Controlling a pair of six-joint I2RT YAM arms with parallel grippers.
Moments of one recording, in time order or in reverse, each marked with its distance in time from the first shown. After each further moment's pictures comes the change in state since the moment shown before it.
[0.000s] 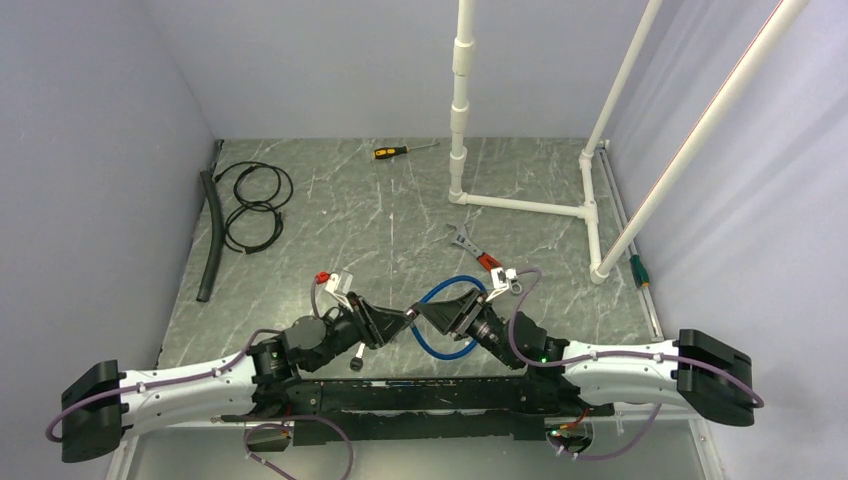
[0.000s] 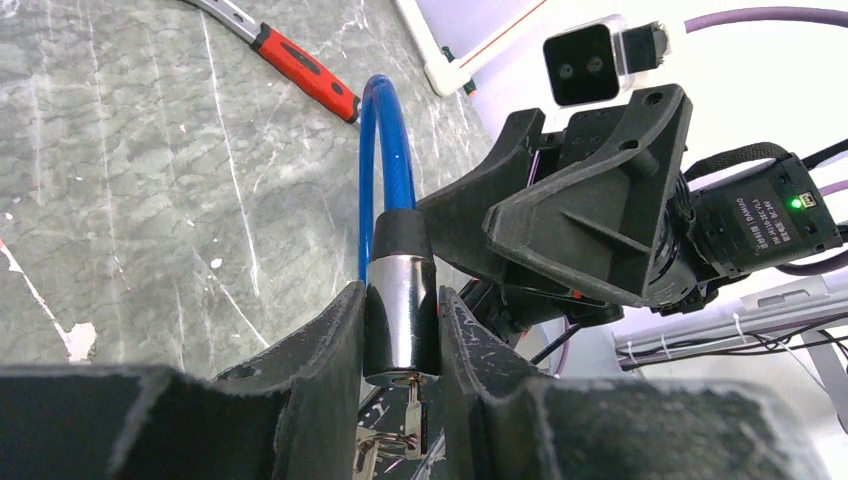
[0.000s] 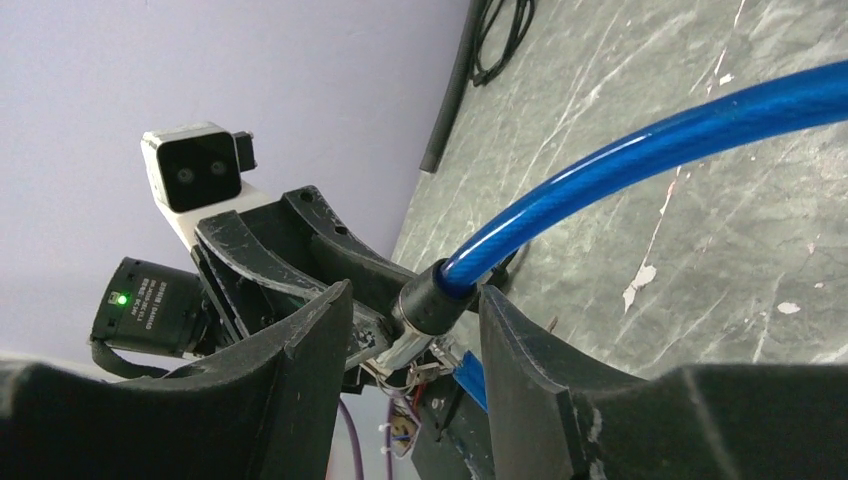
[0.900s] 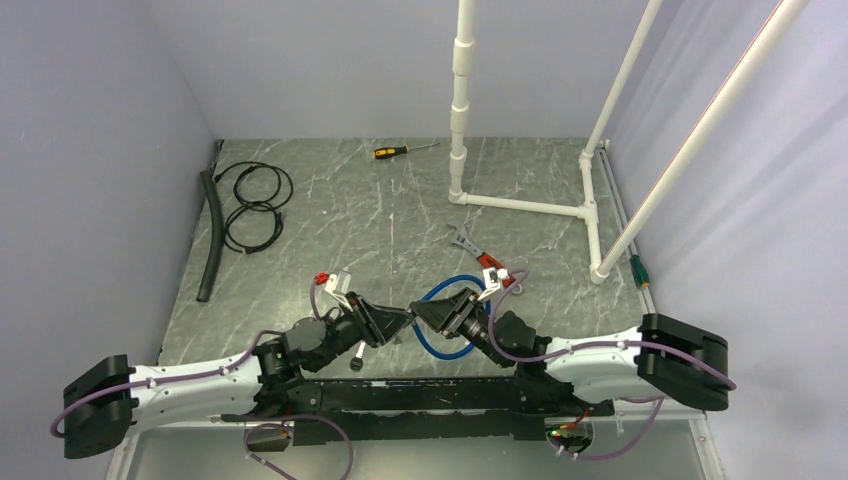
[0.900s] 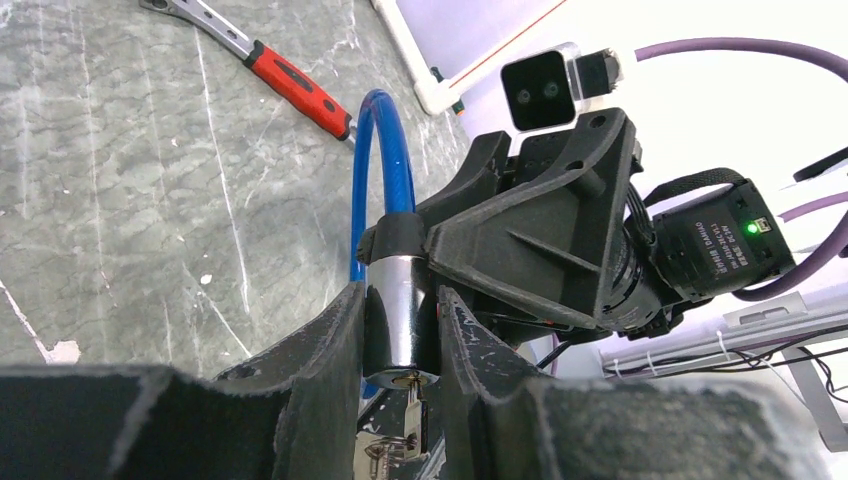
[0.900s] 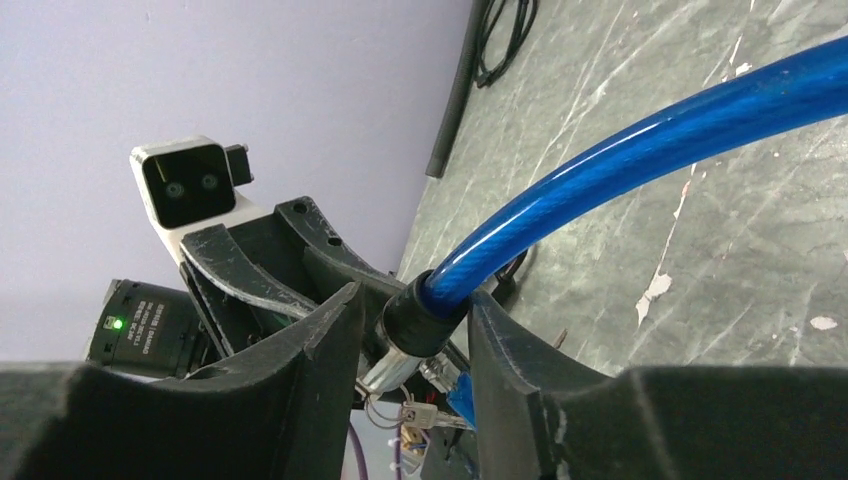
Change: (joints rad) left arm 0.000 0.053 -0.035 0.128 -0.018 -0.018; right arm -0.002 0.197 0.002 0.195 -0.008 0.049
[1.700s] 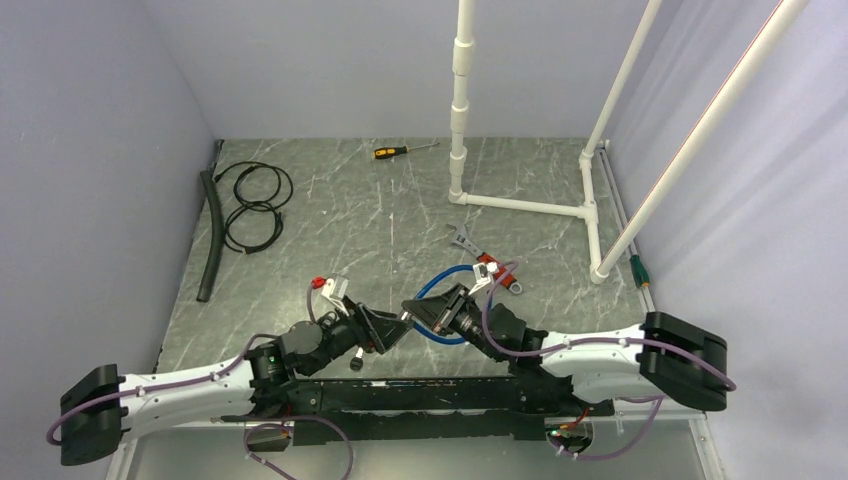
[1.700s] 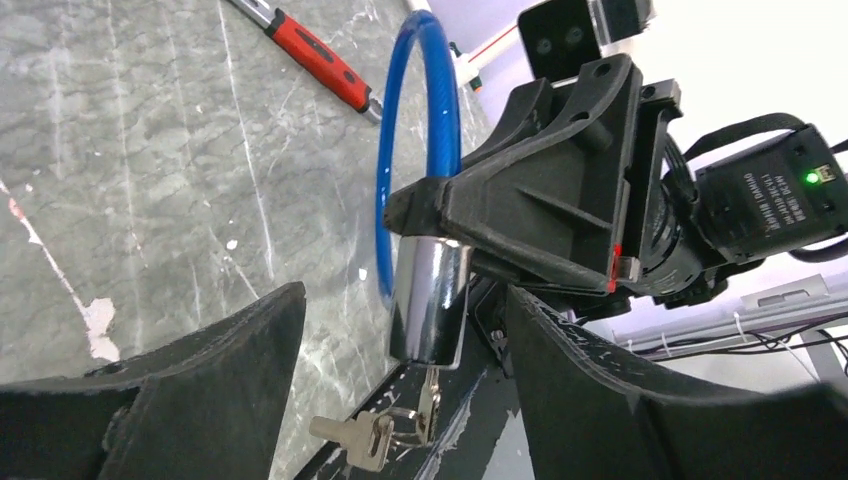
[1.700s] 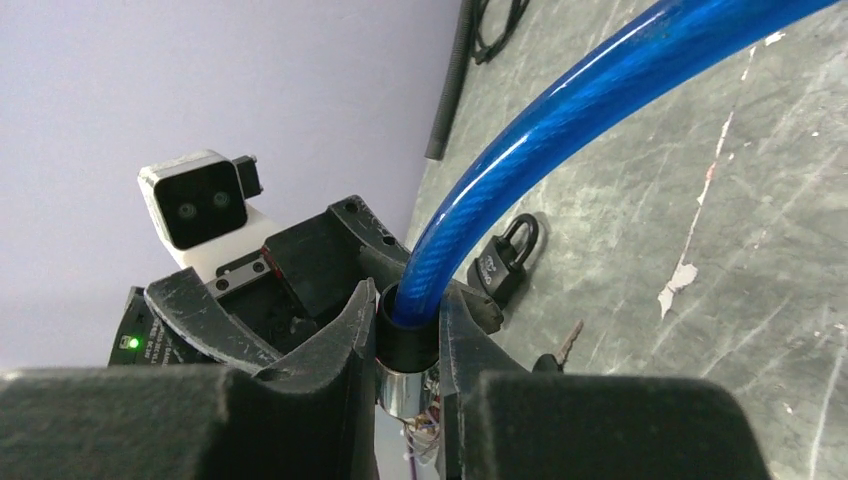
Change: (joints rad) left arm 0.000 -0.080 -0.033 -0.074 0.007 -0.002; right arm -0.024 0.060 0.072 -0.052 -0.051 0.045
